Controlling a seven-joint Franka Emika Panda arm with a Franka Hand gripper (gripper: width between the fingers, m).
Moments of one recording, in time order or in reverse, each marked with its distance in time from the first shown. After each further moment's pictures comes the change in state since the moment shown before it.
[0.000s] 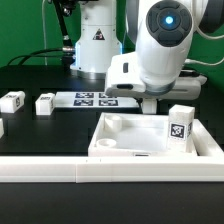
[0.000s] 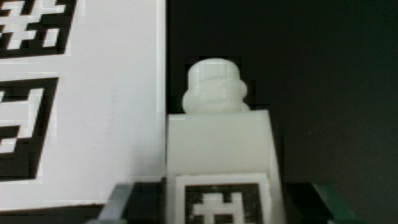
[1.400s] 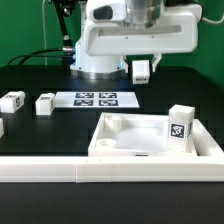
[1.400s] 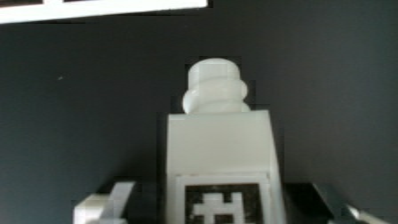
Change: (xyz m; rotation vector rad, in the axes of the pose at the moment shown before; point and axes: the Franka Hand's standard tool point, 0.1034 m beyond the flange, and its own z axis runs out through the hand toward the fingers) arm -0.004 0.027 -0.142 0.083 0.567 -0.015
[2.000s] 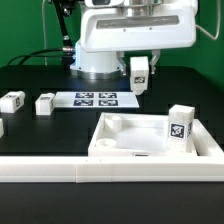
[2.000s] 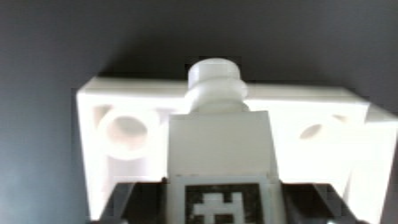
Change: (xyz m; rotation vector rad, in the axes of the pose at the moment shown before) arm 0.027 0.015 -0.008 -0.014 0.395 -0.053
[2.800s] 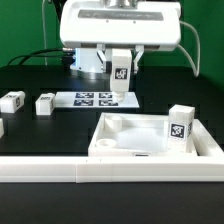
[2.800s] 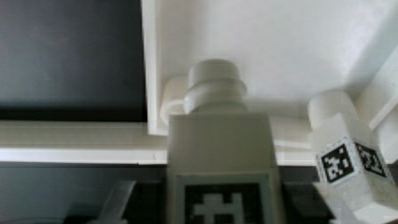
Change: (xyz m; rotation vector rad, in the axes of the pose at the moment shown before) arm 0.040 0.026 -0.005 -0.082 0.396 -0.065
